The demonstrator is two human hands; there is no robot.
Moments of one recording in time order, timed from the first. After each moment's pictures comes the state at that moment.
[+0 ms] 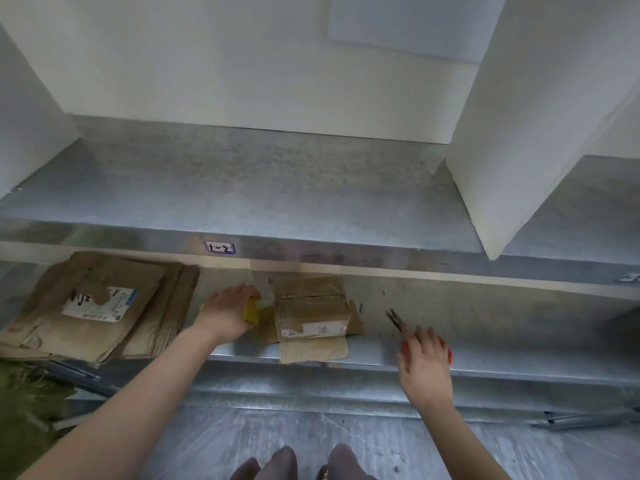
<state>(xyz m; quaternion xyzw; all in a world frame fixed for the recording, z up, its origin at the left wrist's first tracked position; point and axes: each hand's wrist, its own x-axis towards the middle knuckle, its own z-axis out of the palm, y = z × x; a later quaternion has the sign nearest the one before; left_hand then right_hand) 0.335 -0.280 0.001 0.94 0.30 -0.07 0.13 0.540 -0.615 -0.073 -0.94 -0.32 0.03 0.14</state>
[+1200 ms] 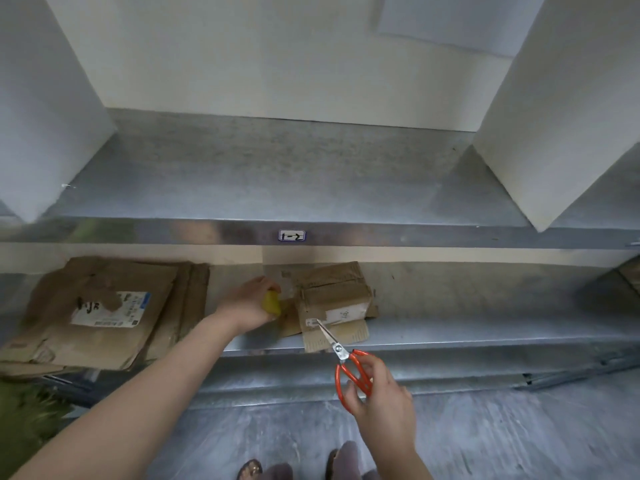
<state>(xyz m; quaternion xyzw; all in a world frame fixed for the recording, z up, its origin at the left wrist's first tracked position) 0.321 -0.255 0.011 0.94 0.23 -0.07 0.25 0.348 -0.553 -0.019 -0.93 -0.23 0.06 0.29</state>
